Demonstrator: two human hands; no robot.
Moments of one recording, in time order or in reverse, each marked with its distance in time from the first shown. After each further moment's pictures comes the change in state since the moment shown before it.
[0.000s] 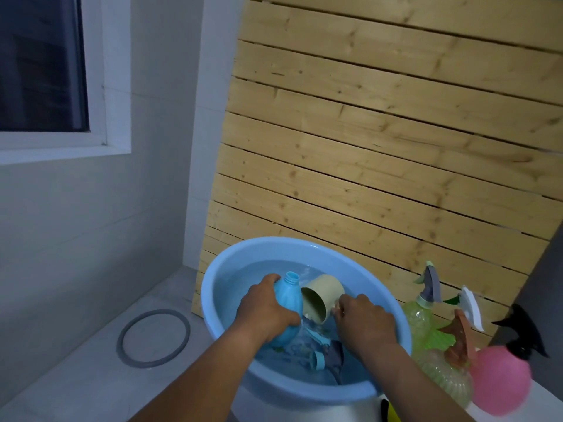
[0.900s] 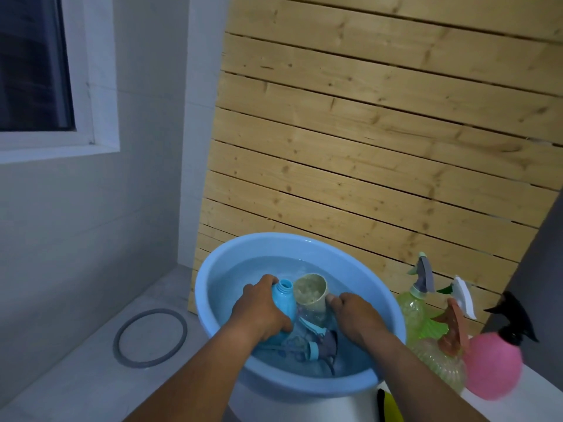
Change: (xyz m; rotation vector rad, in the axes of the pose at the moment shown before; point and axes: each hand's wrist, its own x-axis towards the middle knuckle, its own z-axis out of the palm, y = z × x) left_hand -0.002 0.002 -0.001 0.157 -0.093 -0.021; right_hand 0.009 0.005 0.002 0.476 -0.200 0.117
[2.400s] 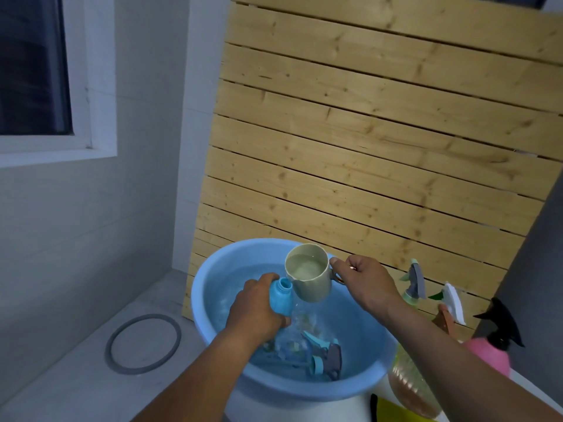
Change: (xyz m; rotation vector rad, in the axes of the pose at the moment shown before) left_hand -0.002 0.003 -0.001 -0.012 0.126 0.124; right_hand 0.010 -0.016 -0.056 0.298 0.323 -0.189
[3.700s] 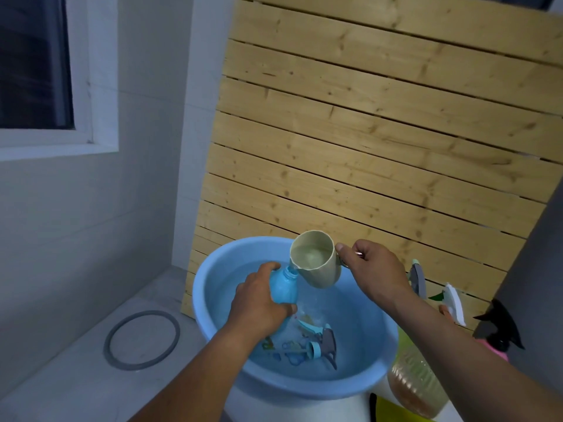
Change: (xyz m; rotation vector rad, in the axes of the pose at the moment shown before) left_hand 0.002 0.001 0.001 -0.129 0.075 0.008; right_hand 0.000 -0.018 -0.016 -0.091 0.095 -0.127
